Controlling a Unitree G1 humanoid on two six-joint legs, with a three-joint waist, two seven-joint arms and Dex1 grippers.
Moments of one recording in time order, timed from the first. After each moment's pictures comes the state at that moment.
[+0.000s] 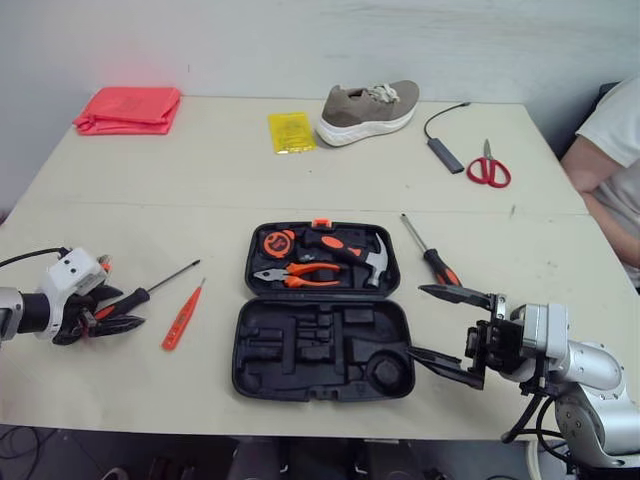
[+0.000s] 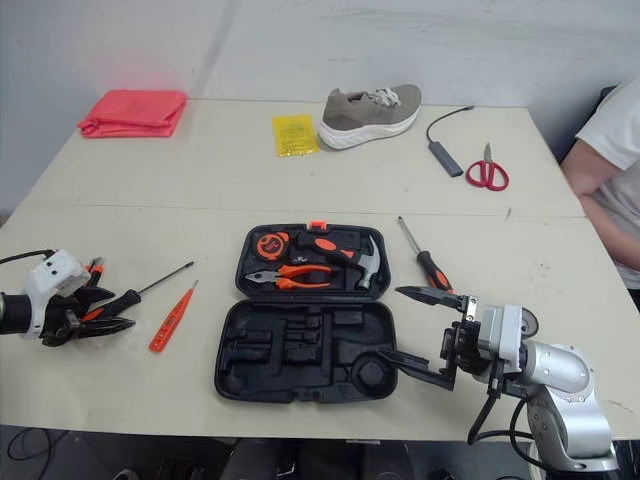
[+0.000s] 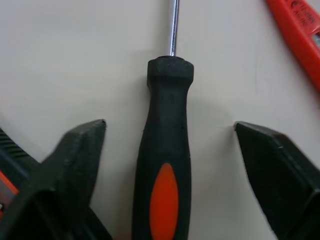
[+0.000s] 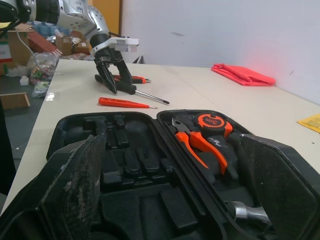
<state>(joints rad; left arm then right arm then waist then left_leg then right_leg) -0.27 1.13 0.11 0.47 -0.19 0.33 -1.14 0.09 -0.59 -0.17 -0.31 0.61 -0.11 1.21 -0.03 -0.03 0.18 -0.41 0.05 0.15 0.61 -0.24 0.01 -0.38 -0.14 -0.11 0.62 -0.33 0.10</state>
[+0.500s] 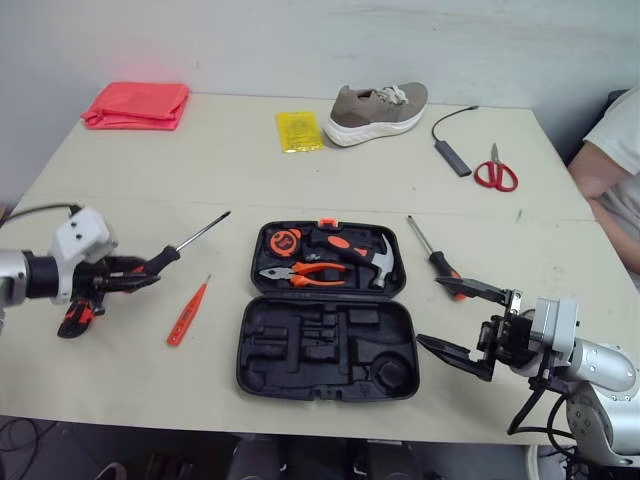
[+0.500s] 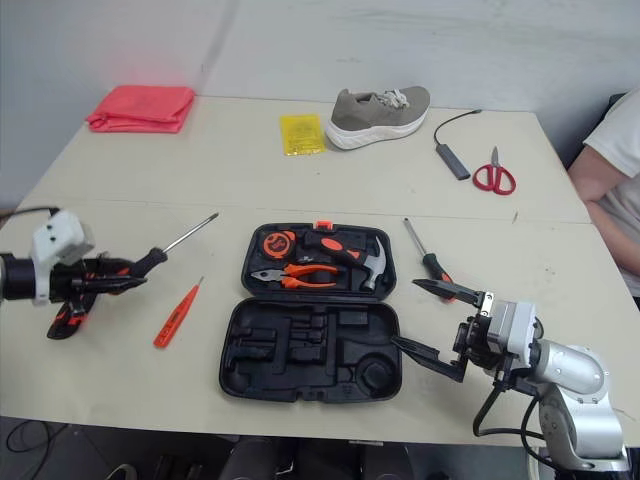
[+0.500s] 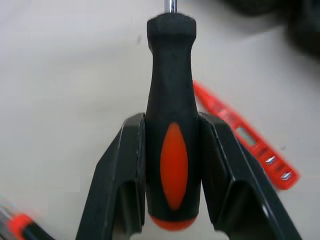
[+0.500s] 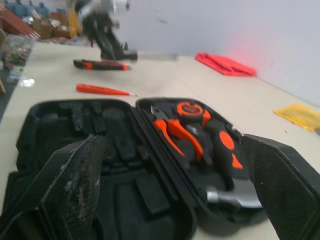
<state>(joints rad) -0.32 1.17 0.23 0.03 -0.35 0.45 -1.20 0.09 -0.61 -0.23 -0.23 0.57 -0.16 1.19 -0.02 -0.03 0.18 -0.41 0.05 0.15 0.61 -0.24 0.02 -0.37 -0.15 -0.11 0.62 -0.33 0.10</state>
